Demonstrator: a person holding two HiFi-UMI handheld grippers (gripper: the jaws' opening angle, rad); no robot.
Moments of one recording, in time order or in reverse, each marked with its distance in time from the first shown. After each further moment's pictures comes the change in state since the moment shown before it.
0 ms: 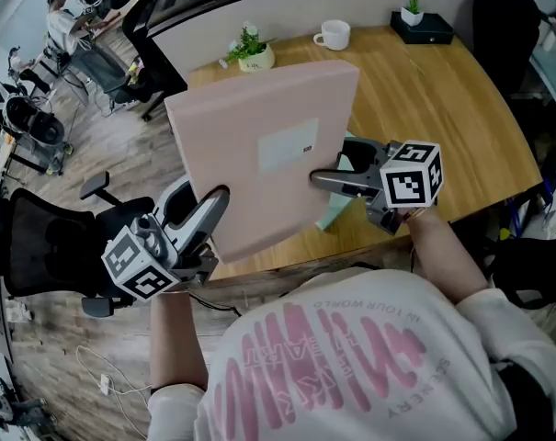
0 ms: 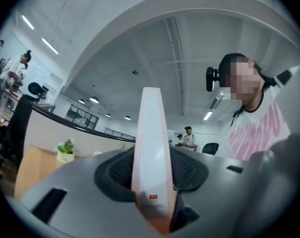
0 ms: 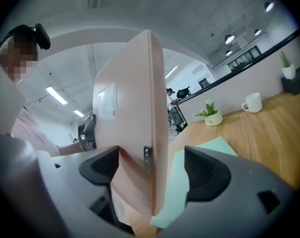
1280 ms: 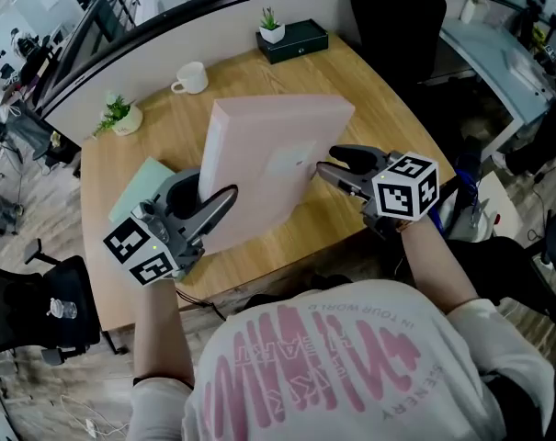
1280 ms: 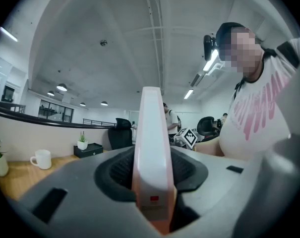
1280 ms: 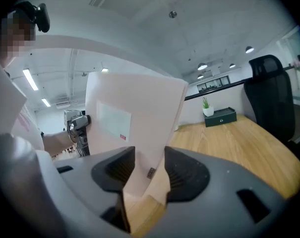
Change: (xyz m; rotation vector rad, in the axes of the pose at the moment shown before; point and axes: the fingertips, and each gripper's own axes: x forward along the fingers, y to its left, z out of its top) left arm 0.347 -0.139 -0.121 0.159 0.214 -0.251; right arm -0.367 -0.184 0.000 -0.060 -0.048 -0.422
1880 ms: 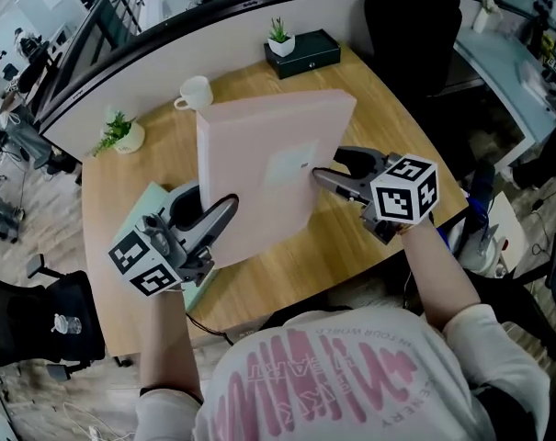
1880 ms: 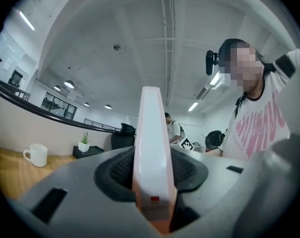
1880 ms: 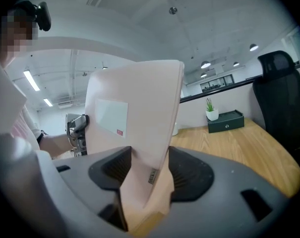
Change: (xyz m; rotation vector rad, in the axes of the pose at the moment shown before) left arm 0.024 0.072 0.010 -0.119 -0.113 0.009; right arm 0.057 -0.048 0.045 -0.004 0.003 0.037
